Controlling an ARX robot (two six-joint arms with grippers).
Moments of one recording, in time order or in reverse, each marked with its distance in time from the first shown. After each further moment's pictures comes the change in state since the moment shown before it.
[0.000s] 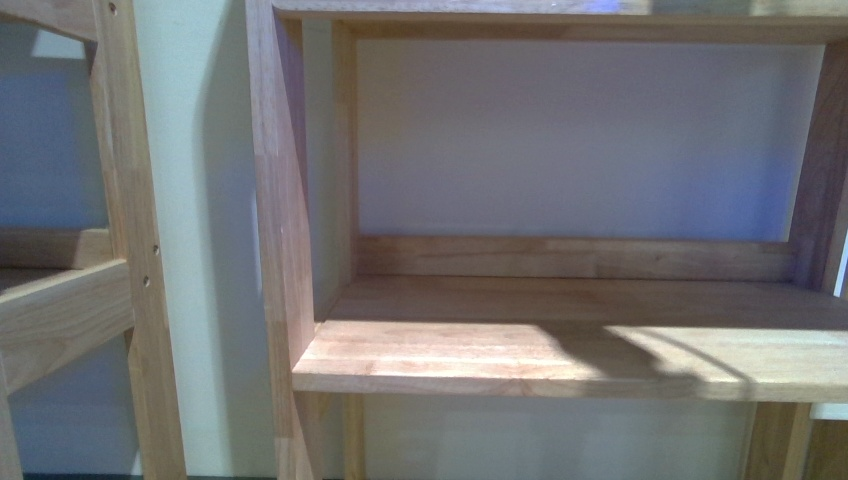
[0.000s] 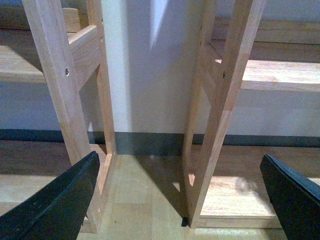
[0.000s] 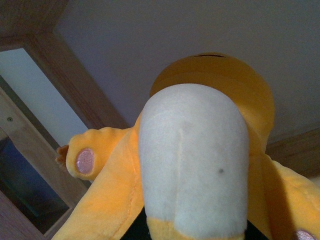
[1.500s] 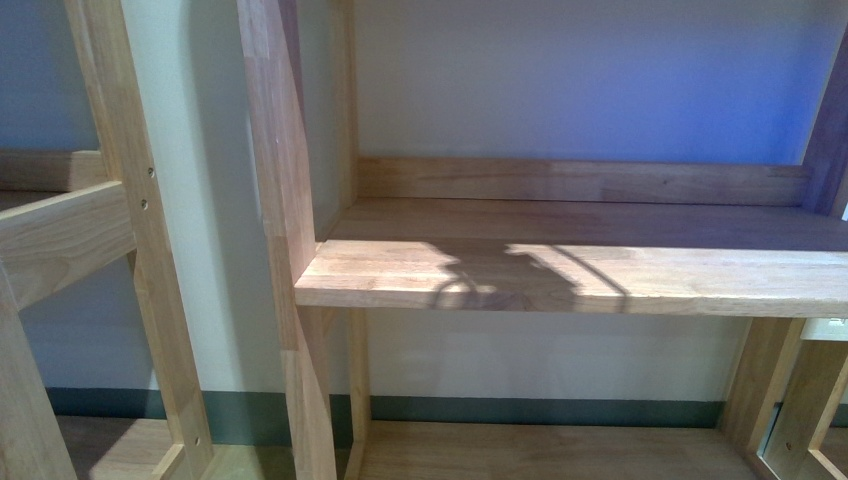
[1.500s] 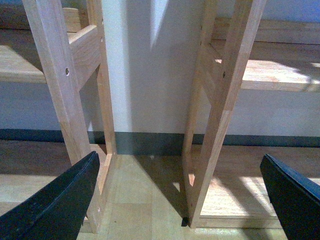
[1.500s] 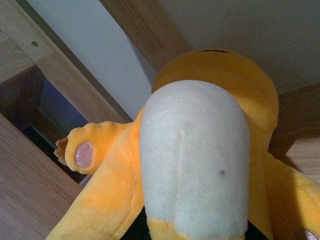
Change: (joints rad) left arm 0.000 0.000 0.000 0.000 0.000 0.000; right arm 0.219 0.412 0.584 -0.283 -0.085 0.017
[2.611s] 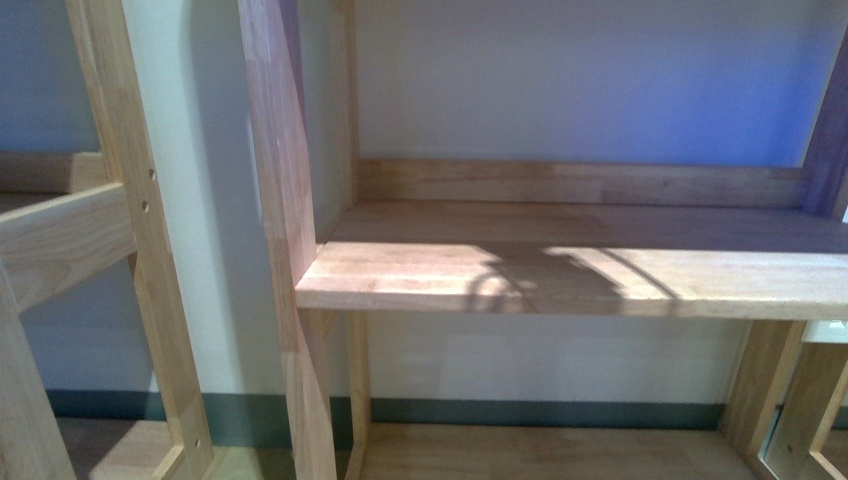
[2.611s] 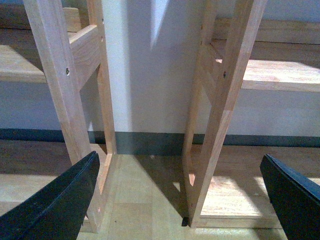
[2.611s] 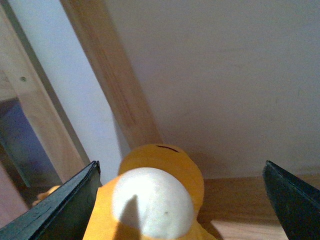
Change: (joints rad) left arm 0.000 0.000 0.000 0.000 0.000 0.000; right arm -0.100 -0.206 -0.280 0.254 0.082 -0.245
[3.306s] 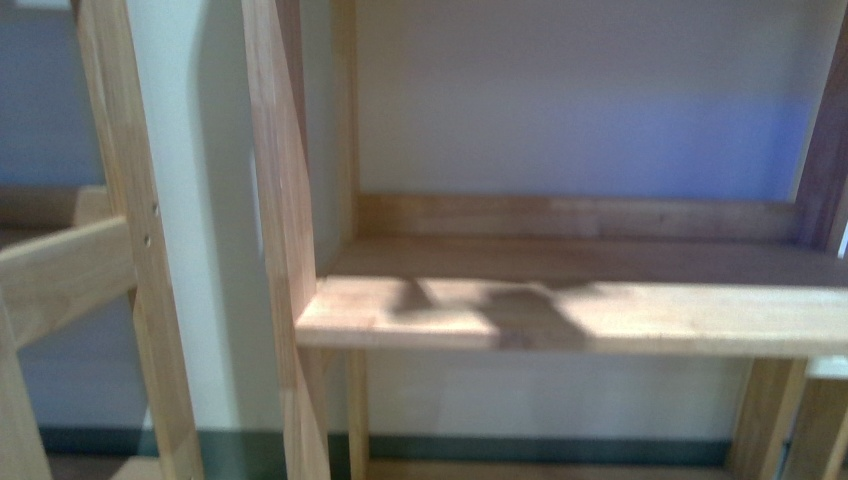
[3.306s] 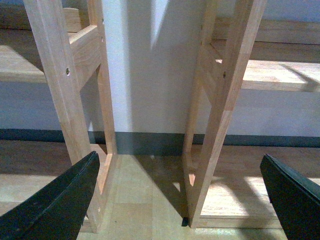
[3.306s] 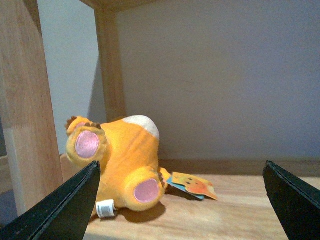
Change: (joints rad) left arm 0.000 0.000 0.000 0.000 0.000 0.000; right arm 0.095 -0.848 -1.246 0.476 0.287 -0.438
